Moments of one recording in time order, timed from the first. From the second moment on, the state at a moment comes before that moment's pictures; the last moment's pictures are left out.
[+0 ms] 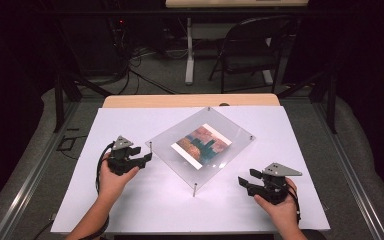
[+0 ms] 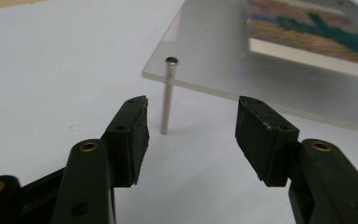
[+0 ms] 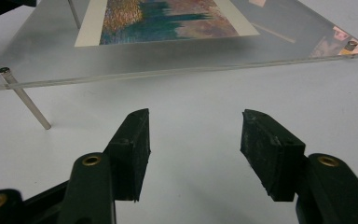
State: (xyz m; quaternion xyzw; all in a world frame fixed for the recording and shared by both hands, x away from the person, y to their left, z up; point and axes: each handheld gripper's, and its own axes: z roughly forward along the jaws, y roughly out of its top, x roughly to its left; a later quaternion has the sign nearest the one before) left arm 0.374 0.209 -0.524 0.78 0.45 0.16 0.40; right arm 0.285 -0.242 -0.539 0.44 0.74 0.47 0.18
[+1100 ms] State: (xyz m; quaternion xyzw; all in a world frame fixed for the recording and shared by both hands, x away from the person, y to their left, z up) left arm 0.404 0.195 -0.549 0.79 0.44 0.16 0.39; right arm 0.273 -0.220 -0.540 0.42 0.76 0.47 0.13
